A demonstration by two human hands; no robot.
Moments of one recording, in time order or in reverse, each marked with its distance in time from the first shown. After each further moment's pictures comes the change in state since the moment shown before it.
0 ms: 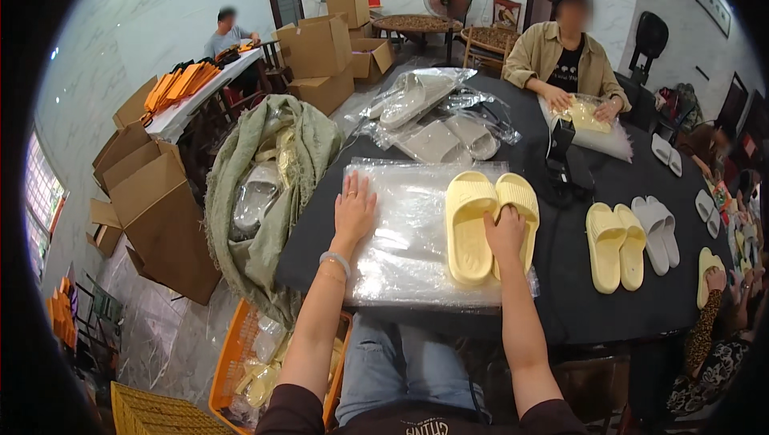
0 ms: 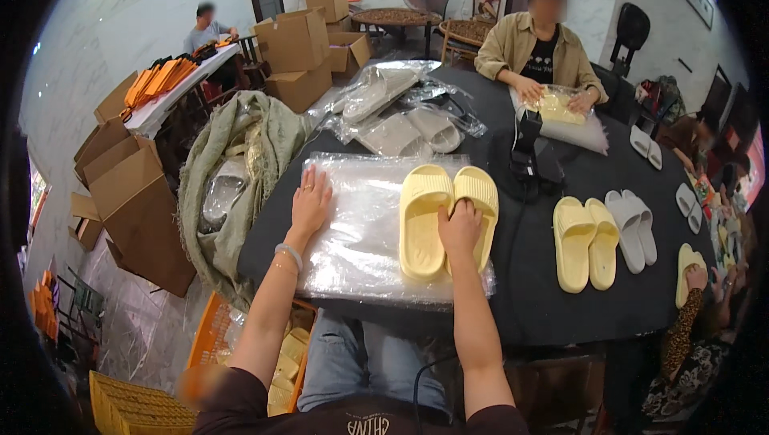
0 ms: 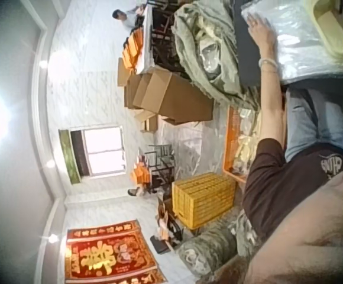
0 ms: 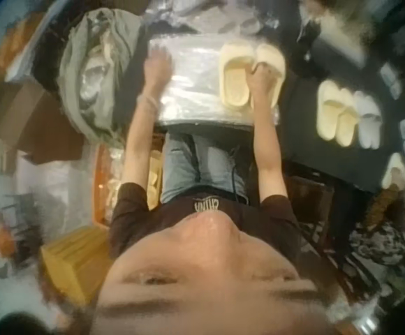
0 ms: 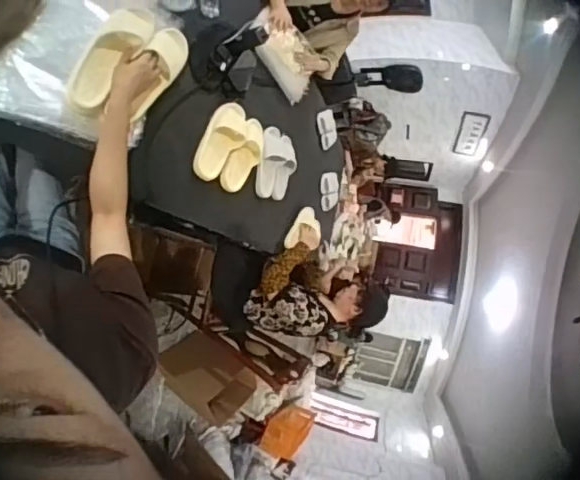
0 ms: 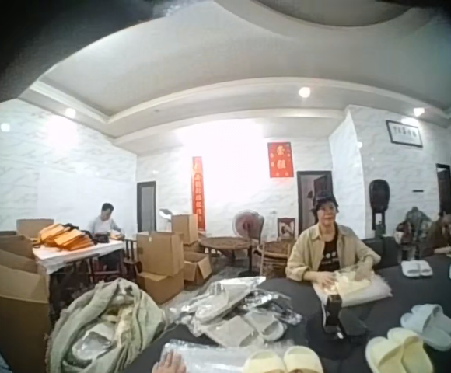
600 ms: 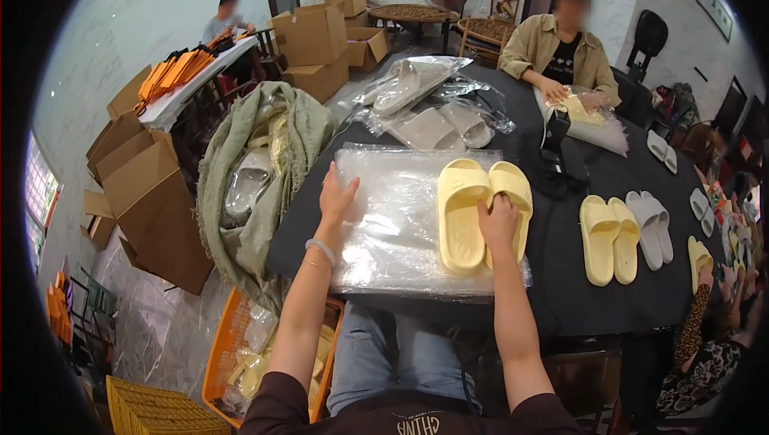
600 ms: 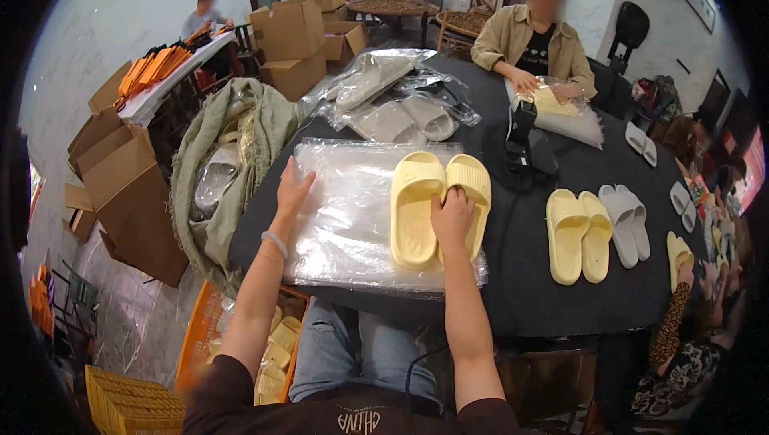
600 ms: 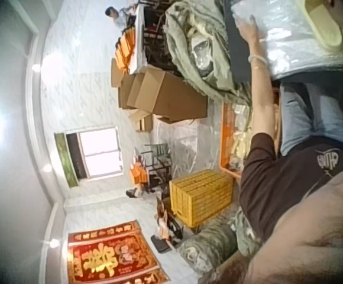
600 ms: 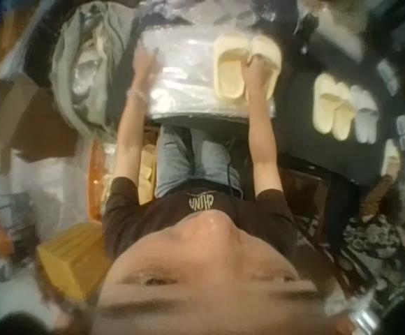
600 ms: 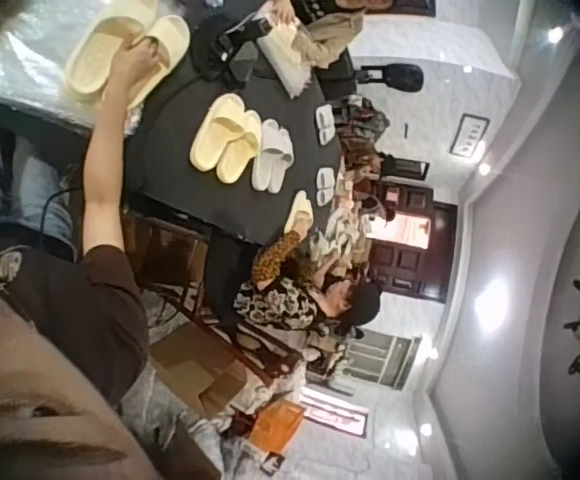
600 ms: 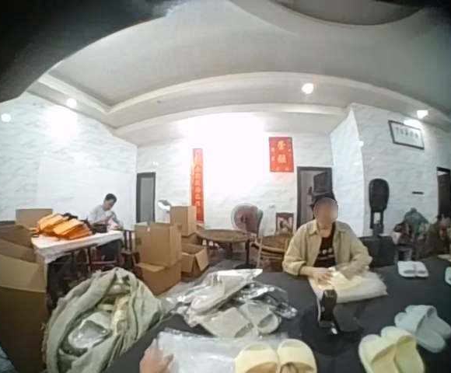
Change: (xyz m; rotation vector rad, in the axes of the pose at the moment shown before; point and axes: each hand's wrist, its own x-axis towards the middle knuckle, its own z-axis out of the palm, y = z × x) left_hand 0.007 -0.027 0.012 -0.293 0.123 -0.238; right_hand -0.002 -0.001 -0.003 0.017 0.015 -0.025
